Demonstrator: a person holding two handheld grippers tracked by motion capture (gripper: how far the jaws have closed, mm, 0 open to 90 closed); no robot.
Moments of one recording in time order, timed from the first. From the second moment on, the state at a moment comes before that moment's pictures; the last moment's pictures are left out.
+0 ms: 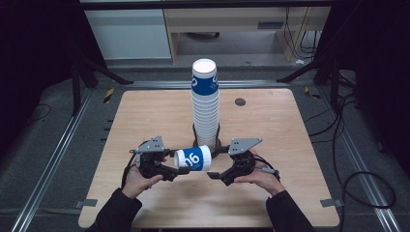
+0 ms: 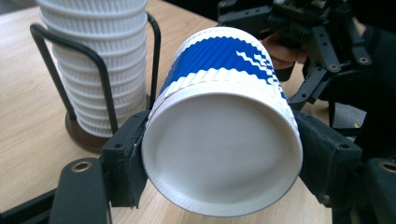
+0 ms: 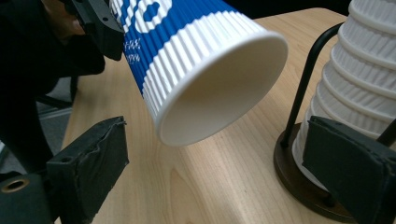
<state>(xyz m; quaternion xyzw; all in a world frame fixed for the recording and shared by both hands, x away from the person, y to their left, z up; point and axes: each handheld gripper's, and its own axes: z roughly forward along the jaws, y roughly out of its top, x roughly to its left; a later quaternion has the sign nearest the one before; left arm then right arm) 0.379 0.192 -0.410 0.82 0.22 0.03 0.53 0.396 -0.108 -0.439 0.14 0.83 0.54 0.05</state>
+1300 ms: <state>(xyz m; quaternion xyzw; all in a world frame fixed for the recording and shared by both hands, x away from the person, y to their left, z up) 0.369 0.176 -0.411 0.84 0.16 -0.01 0.52 0.388 -0.102 -0.439 0.08 0.82 0.57 -0.02</state>
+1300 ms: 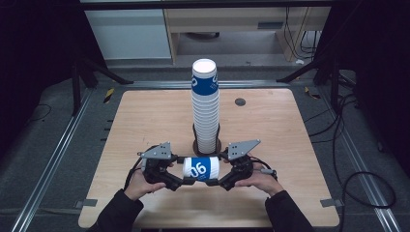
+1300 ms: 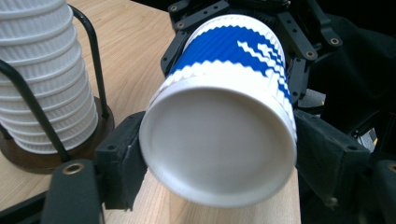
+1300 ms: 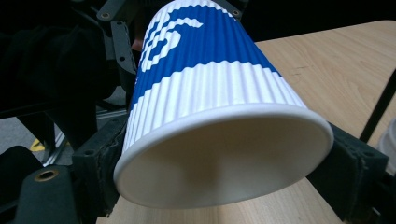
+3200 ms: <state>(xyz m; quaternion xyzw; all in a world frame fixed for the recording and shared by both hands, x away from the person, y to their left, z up) 0.378 0.191 -0.418 0.87 0.16 0.03 0.46 0.394 -0.101 -0.439 0.13 0.84 0.53 0.01</state>
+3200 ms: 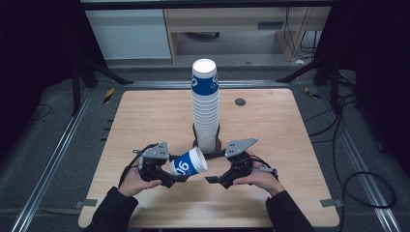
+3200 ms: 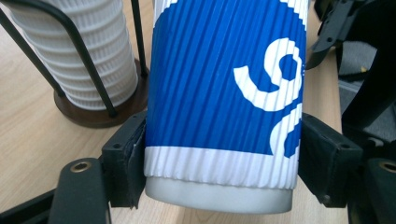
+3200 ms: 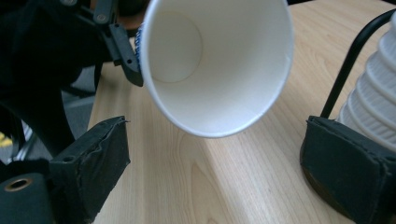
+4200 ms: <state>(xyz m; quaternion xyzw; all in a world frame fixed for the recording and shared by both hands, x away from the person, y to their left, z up) 0.360 0.163 -0.418 0.87 0.12 0.06 0.48 0.393 -0.097 -0.432 0.15 0.79 0.59 -0.07</state>
